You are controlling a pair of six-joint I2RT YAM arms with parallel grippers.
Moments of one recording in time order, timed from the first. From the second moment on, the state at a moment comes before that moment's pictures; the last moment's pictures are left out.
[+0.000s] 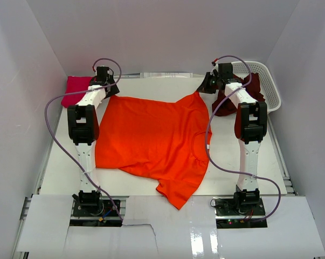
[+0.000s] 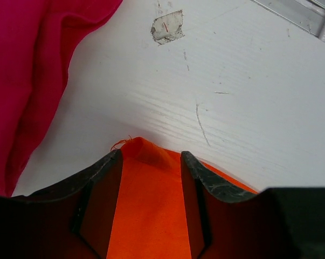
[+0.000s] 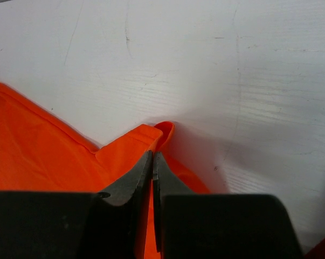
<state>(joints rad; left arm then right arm) -0.03 2.35 1.96 -0.38 -0.13 -0.40 0.12 2.33 1.95 -0.31 -0.46 0.35</state>
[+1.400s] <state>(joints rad) 0.09 2.42 1.99 -0.38 0.08 -0.52 0.09 2.12 1.67 -0.27 -0.57 0.33</state>
